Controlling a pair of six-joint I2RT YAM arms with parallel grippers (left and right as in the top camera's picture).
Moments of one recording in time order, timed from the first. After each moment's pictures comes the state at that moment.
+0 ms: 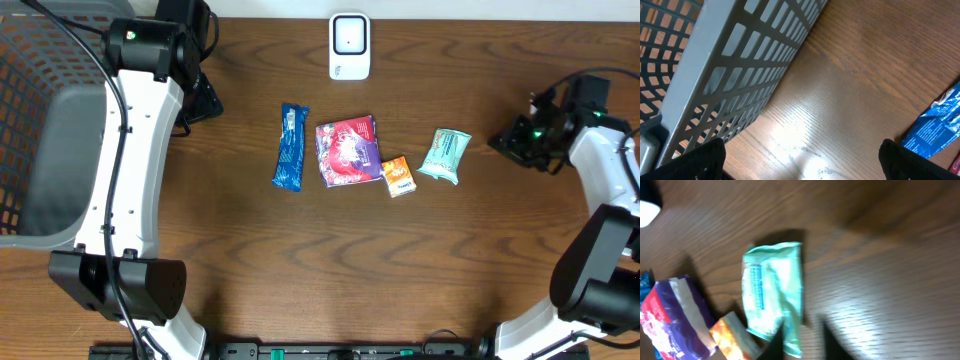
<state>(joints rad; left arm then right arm) -0.13 1.83 2.03 -1.60 -0.40 -0.59 -0.28 1.82 1.31 -0.75 -0.41 0.23</state>
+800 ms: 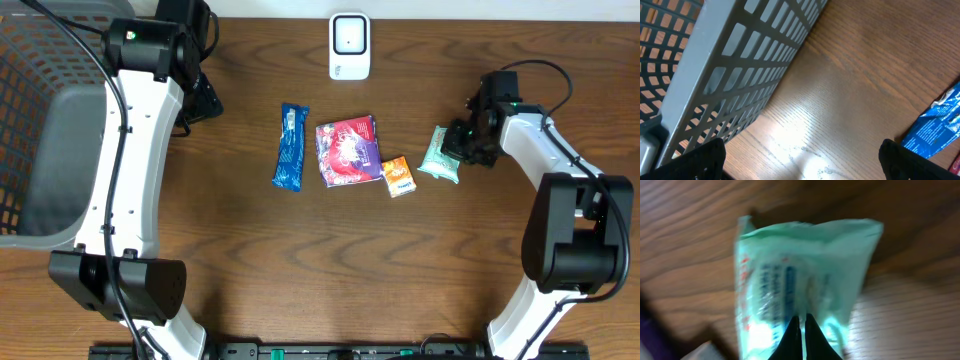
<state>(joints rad) -0.13 1.83 2.03 -1.60 -0.40 -0.59 -0.02 1.99 1.32 -0.67 -0.16 0.36</state>
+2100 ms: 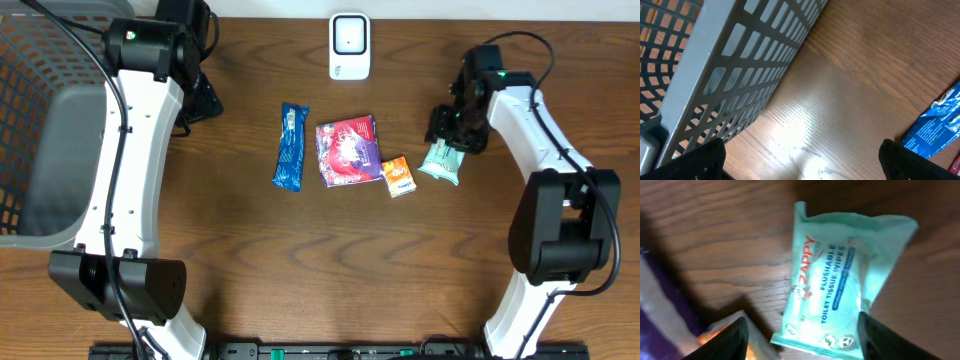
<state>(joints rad) -0.13 1.83 2.03 -1.60 -0.40 -0.59 0.06 2.03 1.58 -0.96 -0.12 0.32</state>
